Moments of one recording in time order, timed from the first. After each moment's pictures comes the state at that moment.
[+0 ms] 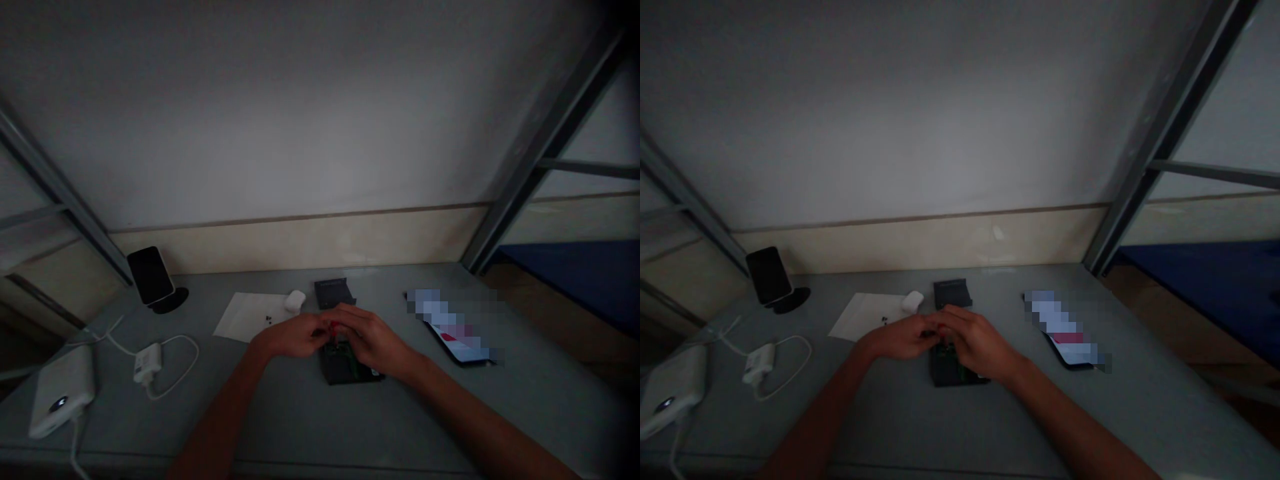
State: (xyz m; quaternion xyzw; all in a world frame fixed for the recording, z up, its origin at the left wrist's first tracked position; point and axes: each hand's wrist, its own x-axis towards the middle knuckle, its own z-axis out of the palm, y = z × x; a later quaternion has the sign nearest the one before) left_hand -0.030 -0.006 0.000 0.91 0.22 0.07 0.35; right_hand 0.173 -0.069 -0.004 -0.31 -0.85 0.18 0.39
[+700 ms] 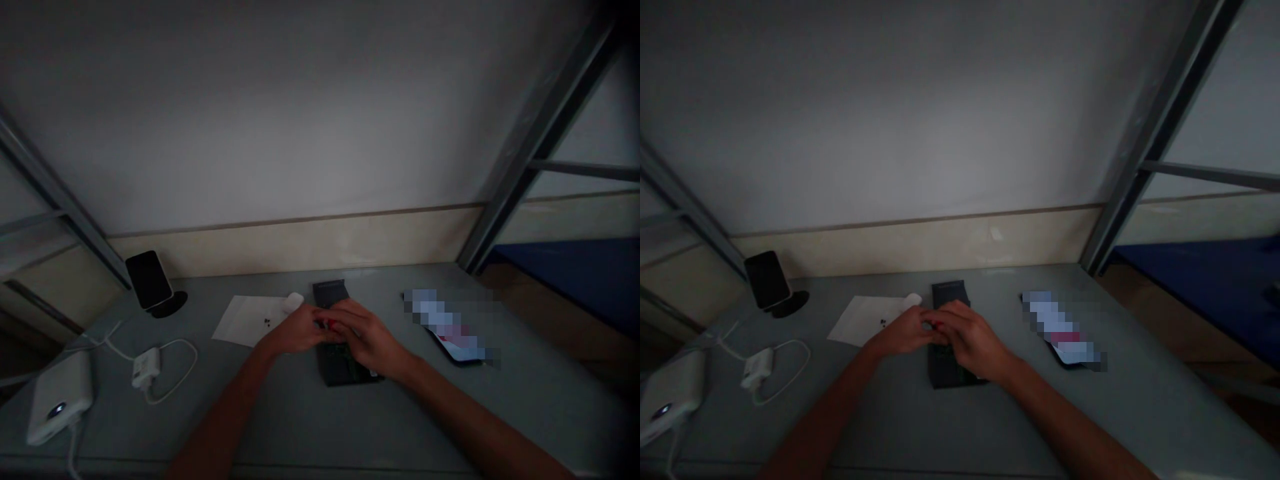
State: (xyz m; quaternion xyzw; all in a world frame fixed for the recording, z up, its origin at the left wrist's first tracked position) left_hand -0.018 -0.005 0.005 0.83 0.30 0.16 0.45; right_hand 0.170 -0.066 -0.012 -0.32 -0.82 0.17 0.45
